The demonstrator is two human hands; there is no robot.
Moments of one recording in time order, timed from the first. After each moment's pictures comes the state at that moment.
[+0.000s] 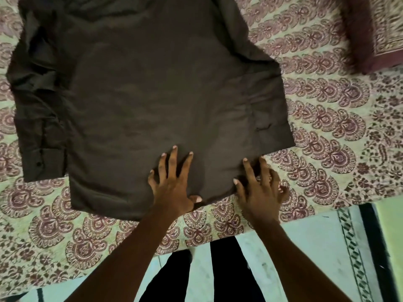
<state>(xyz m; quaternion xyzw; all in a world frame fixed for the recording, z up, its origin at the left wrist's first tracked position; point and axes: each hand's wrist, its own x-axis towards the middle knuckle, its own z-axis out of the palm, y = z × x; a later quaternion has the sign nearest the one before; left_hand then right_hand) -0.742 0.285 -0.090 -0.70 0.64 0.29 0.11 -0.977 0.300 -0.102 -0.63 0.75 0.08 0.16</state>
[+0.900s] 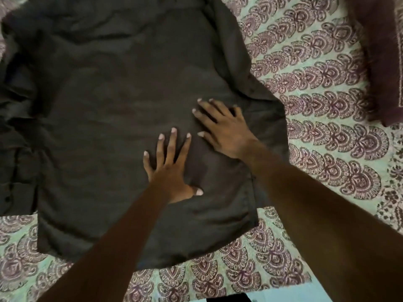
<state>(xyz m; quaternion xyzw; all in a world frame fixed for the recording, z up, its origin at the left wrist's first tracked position) -0.762 0.126 -0.104 -0.72 0.61 0.31 0.12 -0.935 -0.006 -0.138 -0.91 0.39 0.03 0.11</state>
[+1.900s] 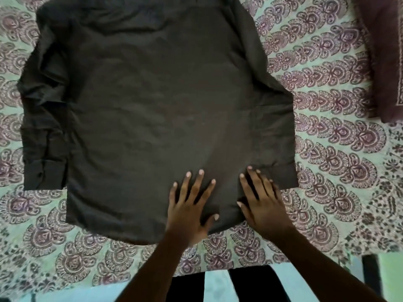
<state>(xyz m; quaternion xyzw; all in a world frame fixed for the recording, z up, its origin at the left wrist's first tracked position) -0.783 0.276 -0.115 -0.67 0.70 0.25 0.01 -1.020 0.210 -0.109 -0.85 0.50 0.12 0.13</state>
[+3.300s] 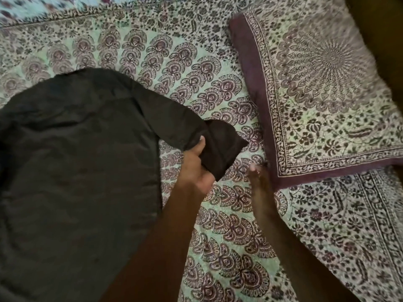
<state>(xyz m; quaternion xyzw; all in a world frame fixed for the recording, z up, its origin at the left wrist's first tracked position) -1.053 -0.113 0.009 -0.39 -0.14 0.72 -0.56 -1.206 -0.059 -0.025 -0.31 0.71 -0.27 0.57</state>
